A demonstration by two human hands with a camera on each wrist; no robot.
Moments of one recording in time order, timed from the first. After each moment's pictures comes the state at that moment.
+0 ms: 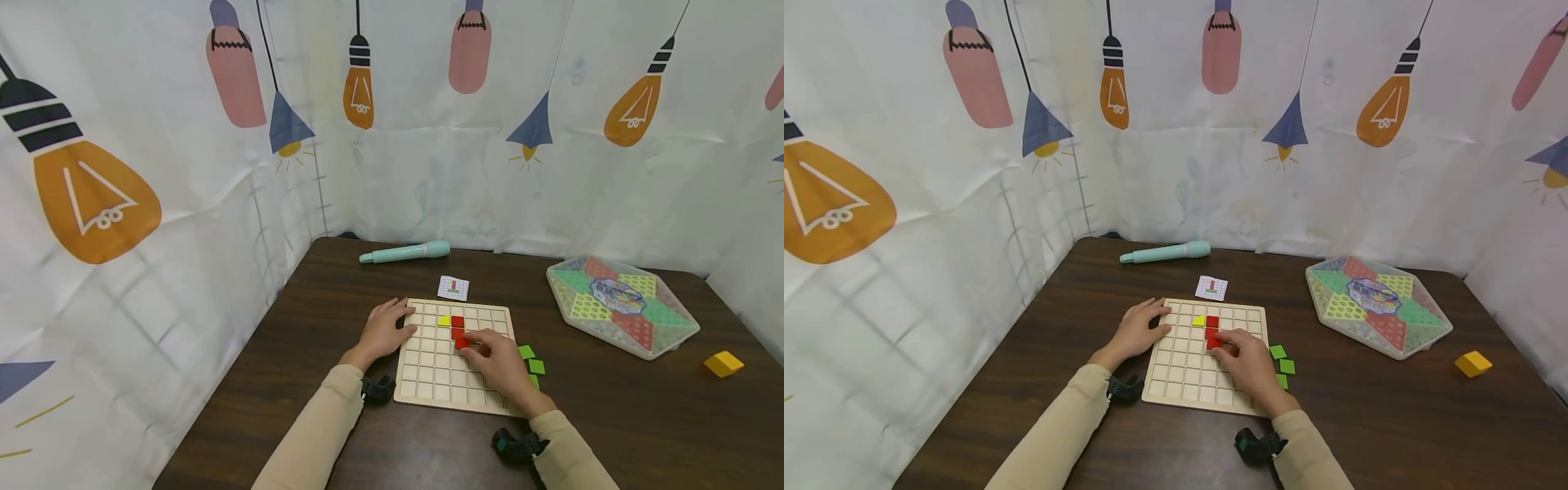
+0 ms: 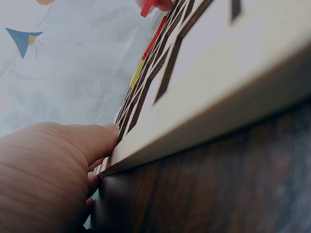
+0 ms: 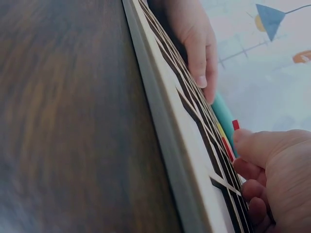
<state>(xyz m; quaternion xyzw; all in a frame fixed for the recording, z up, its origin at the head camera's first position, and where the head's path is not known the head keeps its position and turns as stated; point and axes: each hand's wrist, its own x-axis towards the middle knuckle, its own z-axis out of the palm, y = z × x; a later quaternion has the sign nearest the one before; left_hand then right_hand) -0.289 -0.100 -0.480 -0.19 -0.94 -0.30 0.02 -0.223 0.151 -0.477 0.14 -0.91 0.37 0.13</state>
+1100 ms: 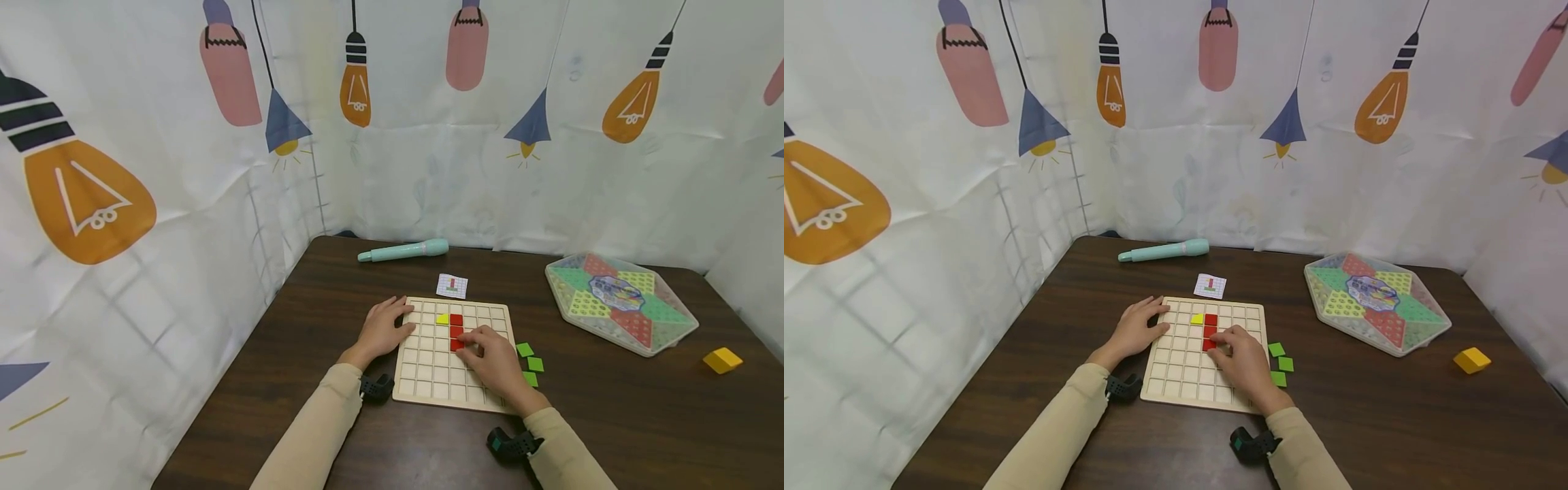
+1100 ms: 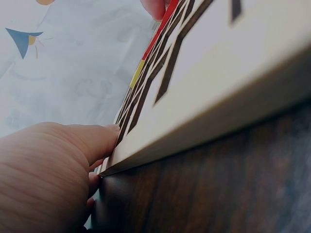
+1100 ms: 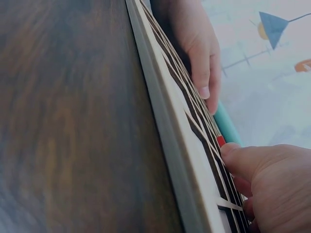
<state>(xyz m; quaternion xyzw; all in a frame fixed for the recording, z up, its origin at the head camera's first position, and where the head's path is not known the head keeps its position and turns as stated) -0.287 -0.100 -0.477 -0.20 -0.93 -0.30 0.03 -0.223 0.143 -0.479 0.12 -0.93 0.31 0.13</state>
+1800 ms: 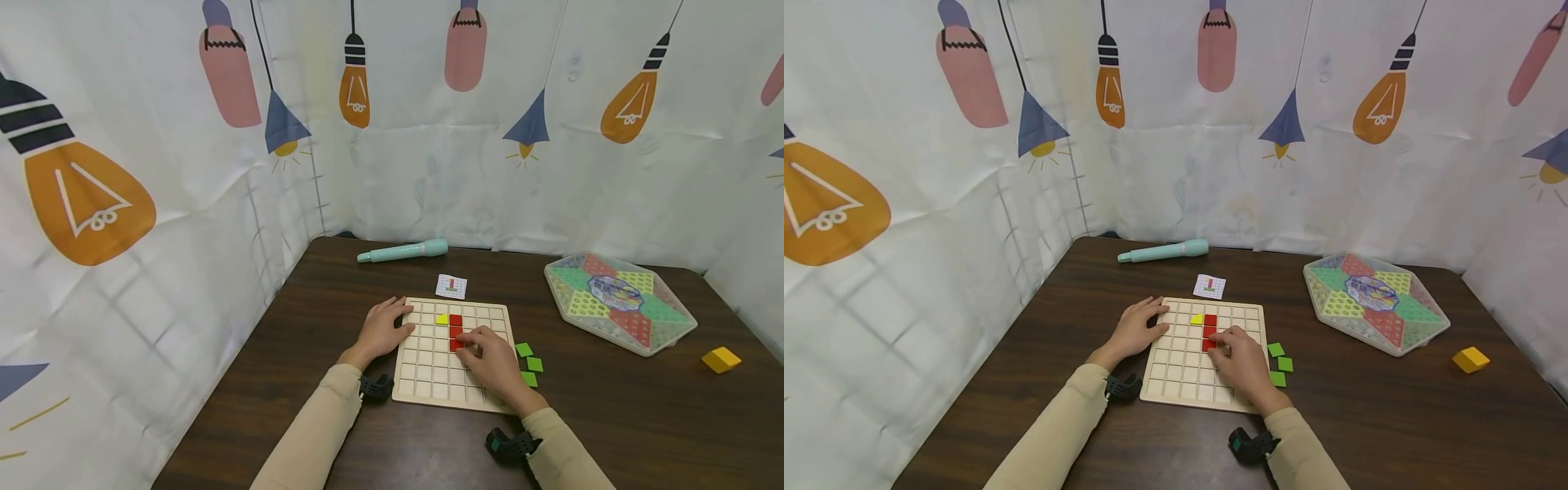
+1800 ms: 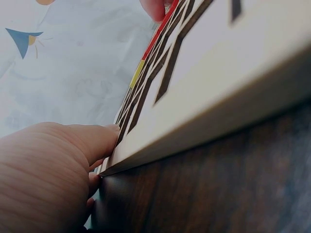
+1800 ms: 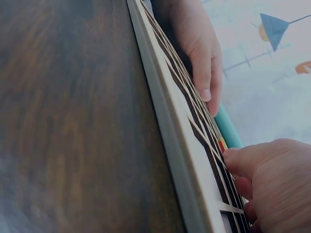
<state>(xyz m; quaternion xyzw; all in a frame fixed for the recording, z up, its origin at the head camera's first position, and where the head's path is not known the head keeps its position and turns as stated) -0.287 -0.099 -0.477 -0.19 -0.94 -0.30 0.02 -0.222 0.141 -0.480 0.11 -0.93 0.33 0.14</state>
